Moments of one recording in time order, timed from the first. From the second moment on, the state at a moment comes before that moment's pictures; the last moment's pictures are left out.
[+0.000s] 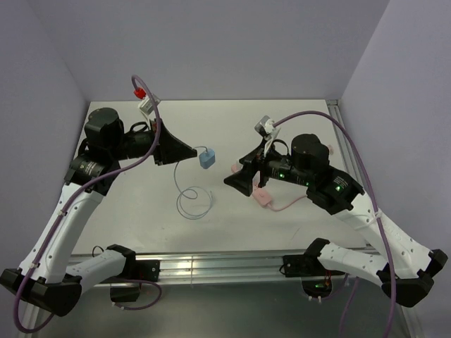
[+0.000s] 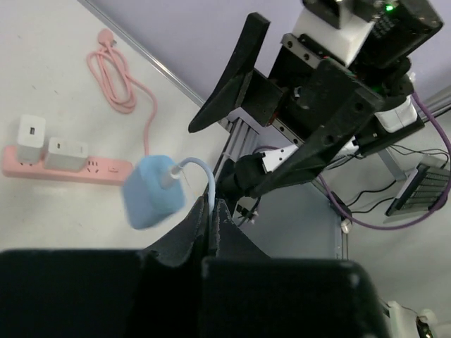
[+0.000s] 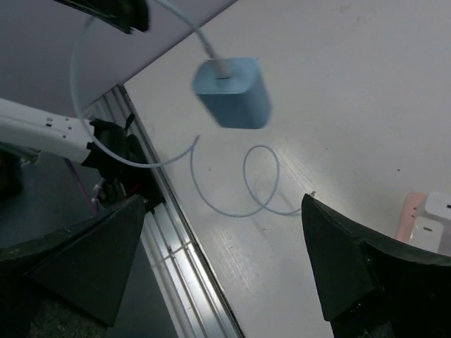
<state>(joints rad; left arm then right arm) -0.36 1.06 1.29 -0.36 0.94 -0.54 0.71 0.94 1.13 -0.44 -0.38 0.25</state>
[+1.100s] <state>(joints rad) -0.45 1.01 0.99 -0.23 0.70 -1.01 1.13 1.14 1.17 -0.41 0.40 0.36</state>
